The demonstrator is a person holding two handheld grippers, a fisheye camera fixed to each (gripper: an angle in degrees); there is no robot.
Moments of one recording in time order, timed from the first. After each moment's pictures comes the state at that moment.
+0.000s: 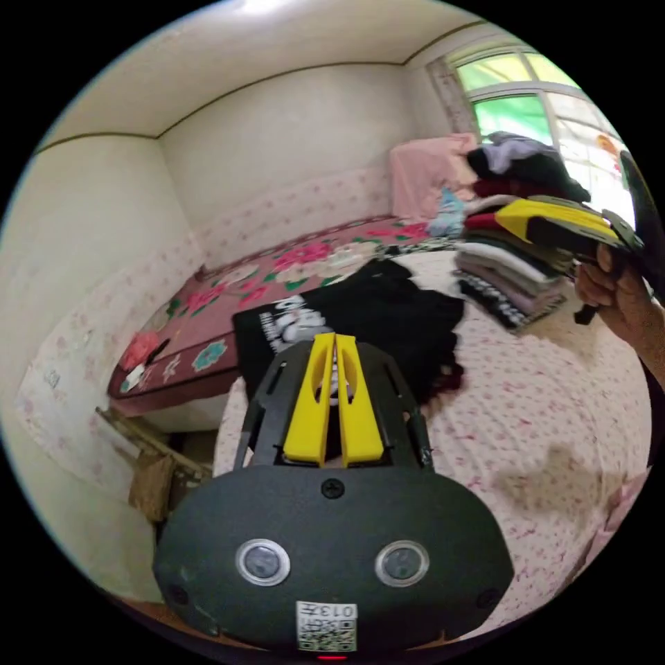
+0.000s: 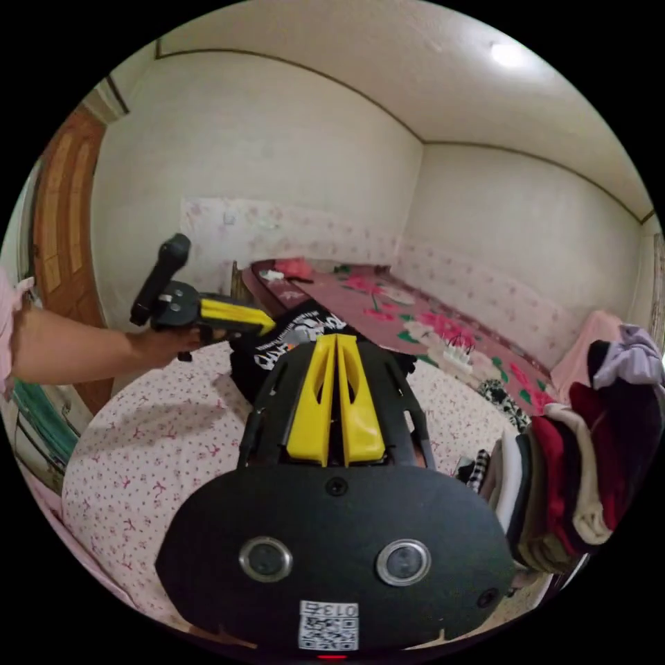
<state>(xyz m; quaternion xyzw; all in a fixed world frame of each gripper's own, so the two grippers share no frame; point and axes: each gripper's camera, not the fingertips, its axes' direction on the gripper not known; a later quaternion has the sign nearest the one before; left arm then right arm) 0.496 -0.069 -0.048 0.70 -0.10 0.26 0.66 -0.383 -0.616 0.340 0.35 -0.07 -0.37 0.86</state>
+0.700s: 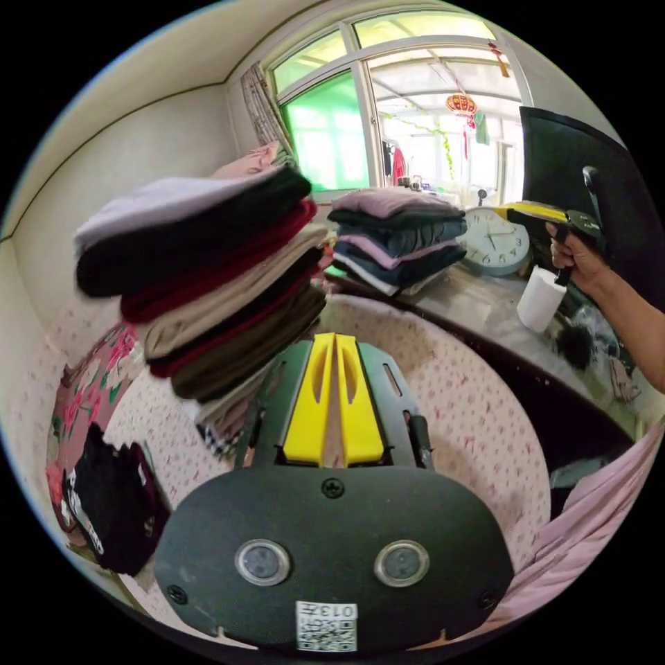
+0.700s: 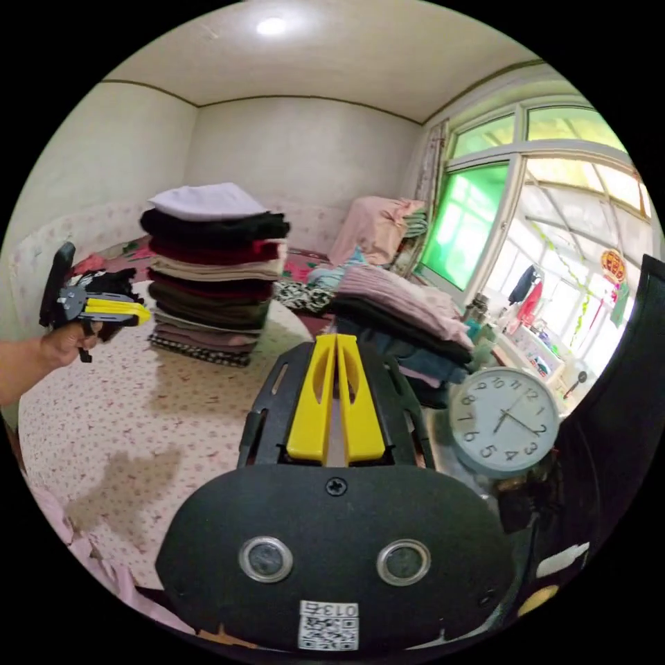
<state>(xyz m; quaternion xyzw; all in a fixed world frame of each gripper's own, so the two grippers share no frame) 1.036 0.103 0.066 0.61 -0.05 0.53 0.58 0.235 -0.413 0.053 0.33 0.22 -0.03 0.92</state>
